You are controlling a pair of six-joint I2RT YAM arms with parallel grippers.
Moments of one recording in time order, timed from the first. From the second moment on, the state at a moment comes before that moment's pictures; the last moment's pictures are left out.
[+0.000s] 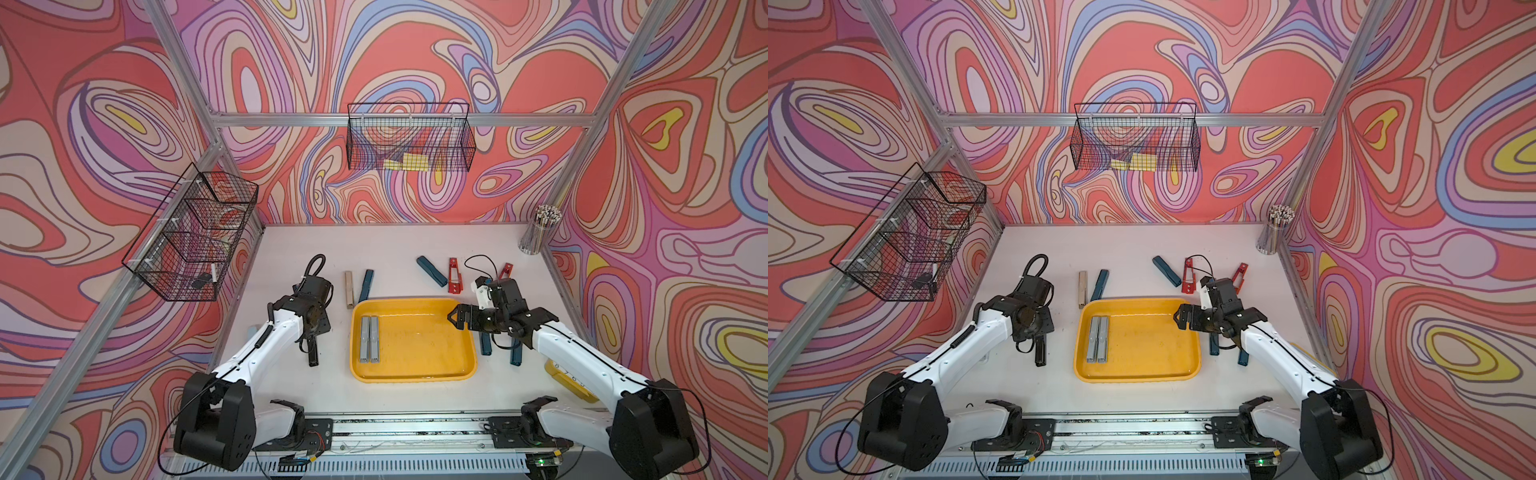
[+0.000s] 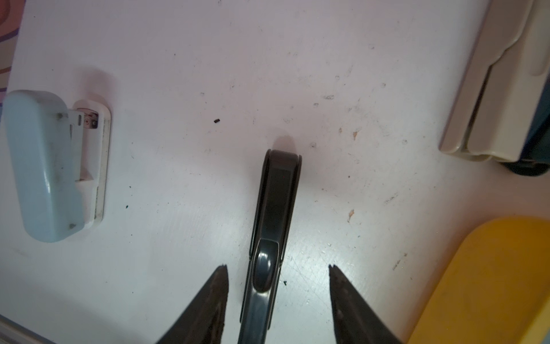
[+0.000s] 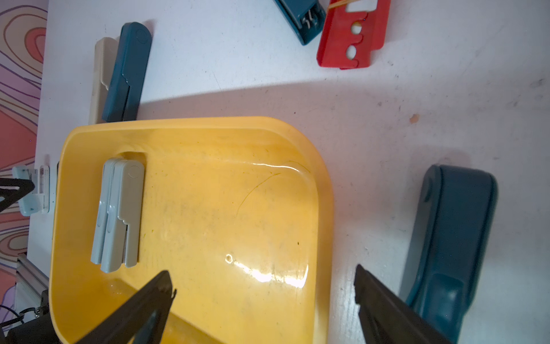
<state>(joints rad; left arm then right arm) -0.23 1.29 0.84 -0.84 -0.26 -0.61 0.32 1.19 0.72 -0.46 -0.28 0.40</state>
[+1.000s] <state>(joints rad) -0.14 1.49 0.84 -0.73 -0.19 -0.52 0.32 1.25 0.73 -0.46 -0.28 0.41</state>
